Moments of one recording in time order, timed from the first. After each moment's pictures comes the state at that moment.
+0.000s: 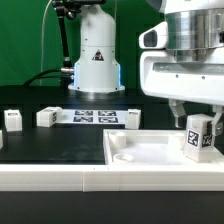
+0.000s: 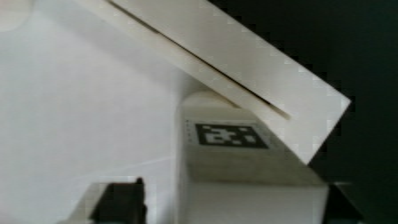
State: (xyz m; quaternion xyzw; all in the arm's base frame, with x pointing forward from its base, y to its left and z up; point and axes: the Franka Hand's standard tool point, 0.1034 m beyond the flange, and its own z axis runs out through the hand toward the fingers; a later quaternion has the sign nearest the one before) arm 0.623 0.114 0.073 -0.90 0.43 0.00 0.06
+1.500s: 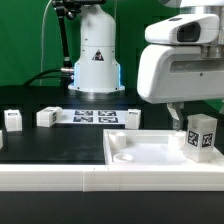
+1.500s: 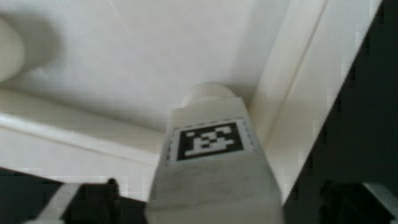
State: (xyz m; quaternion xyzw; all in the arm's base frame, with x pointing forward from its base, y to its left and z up) arm 0.624 0.119 0.078 -0.99 -0.15 -0.02 0.01
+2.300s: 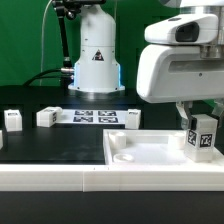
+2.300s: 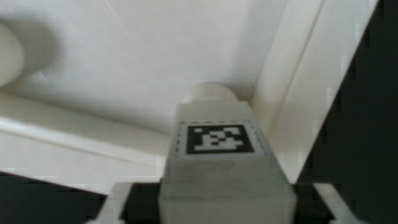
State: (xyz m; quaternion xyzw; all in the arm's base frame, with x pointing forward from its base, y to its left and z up) arm 0.624 0.120 0.077 -1.00 -0.07 -0.02 0.01
